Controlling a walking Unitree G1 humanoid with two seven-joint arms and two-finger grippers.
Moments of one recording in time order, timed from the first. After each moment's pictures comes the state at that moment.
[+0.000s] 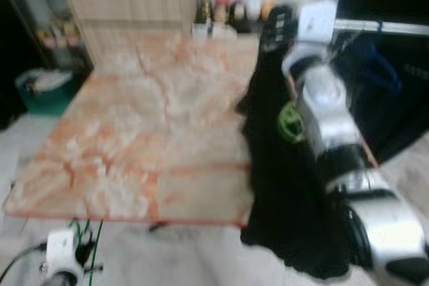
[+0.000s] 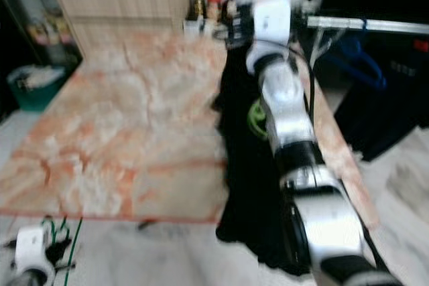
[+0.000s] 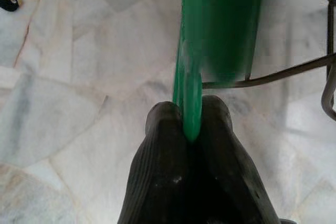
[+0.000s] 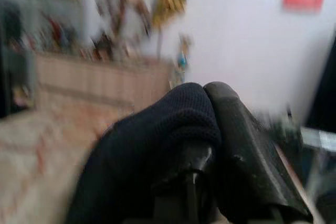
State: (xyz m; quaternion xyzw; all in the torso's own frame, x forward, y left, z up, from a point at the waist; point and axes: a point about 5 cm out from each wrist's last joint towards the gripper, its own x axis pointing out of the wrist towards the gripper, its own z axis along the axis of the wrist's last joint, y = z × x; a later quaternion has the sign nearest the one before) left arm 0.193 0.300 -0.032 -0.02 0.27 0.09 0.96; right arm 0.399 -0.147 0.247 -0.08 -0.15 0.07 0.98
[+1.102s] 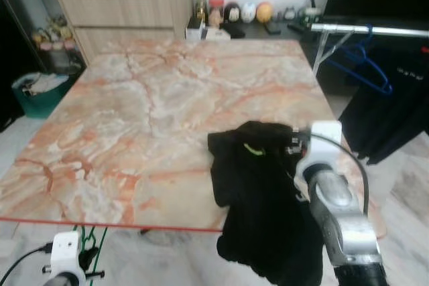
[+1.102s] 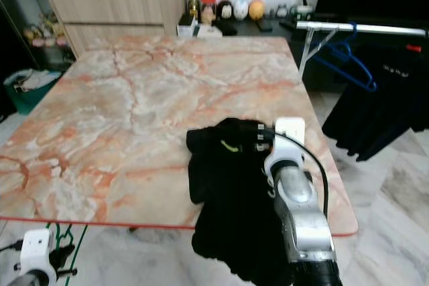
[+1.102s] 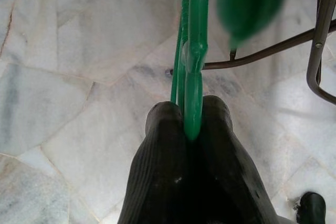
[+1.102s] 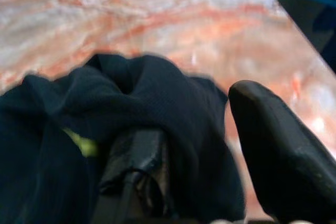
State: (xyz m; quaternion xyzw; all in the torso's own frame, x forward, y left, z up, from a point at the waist) left arm 0.193 0.298 -0.037 0.00 0.32 0.07 0.95; right arm 0.292 -0.166 0.121 -0.01 0.10 0.00 0.99
